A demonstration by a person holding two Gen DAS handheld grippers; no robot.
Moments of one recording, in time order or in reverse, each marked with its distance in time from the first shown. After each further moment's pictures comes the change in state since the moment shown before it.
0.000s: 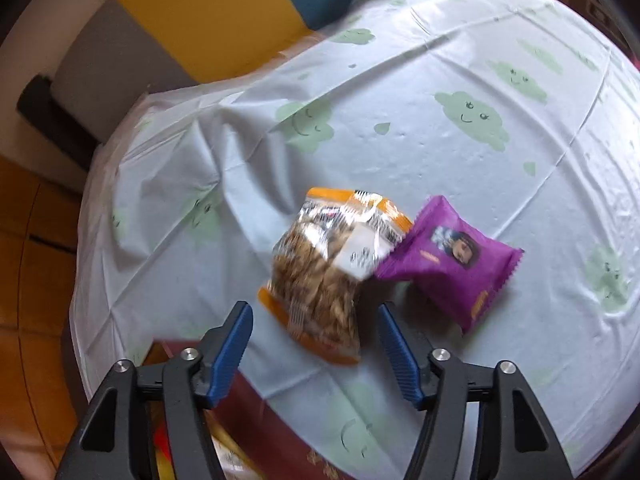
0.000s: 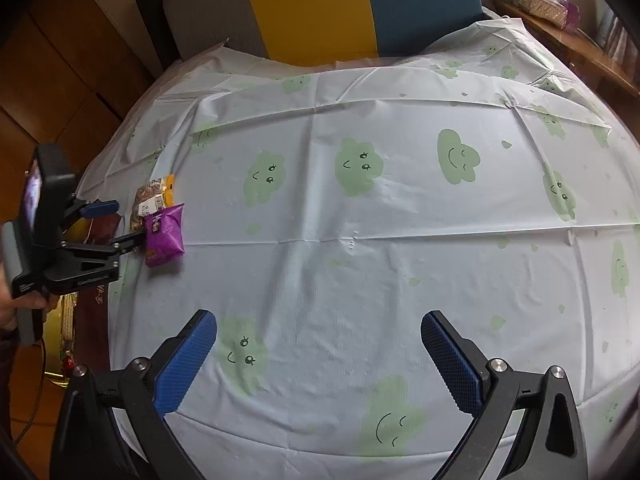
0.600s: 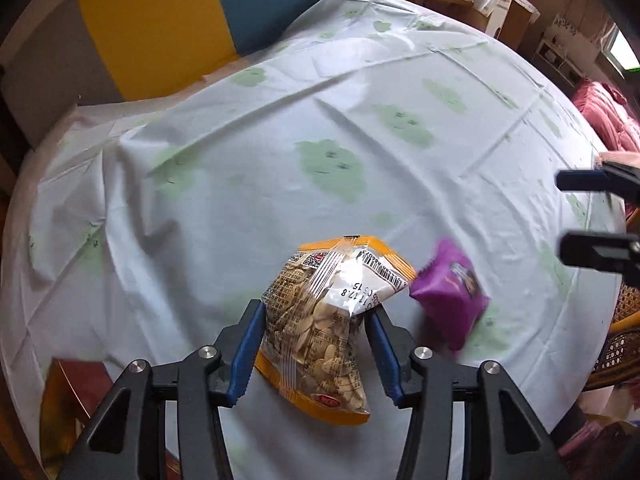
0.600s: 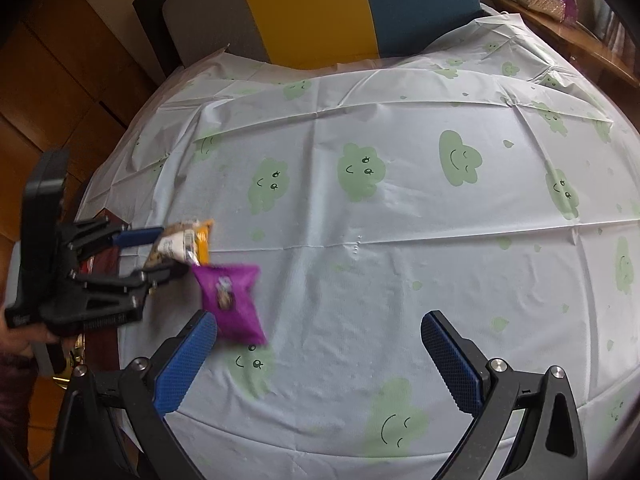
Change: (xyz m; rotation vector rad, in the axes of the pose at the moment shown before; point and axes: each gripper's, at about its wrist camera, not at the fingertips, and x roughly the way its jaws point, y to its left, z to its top) left arm -0.039 -0.054 0.009 -0.043 -0.094 -0.313; right arm -0.003 -0.002 0.000 0.028 -0.006 0.020
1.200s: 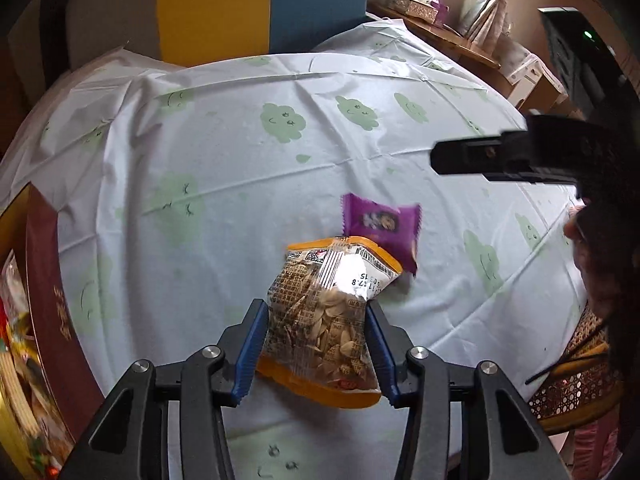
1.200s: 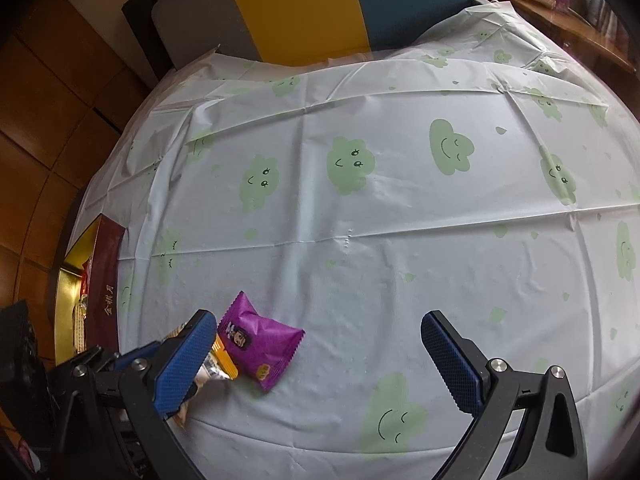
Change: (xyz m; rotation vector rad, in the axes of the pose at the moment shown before) left arm -0.034 -0.060 -0.084 -0.292 -0.116 -0.088; right arm 0.002 -0.004 -0.001 0.020 0.011 0.013
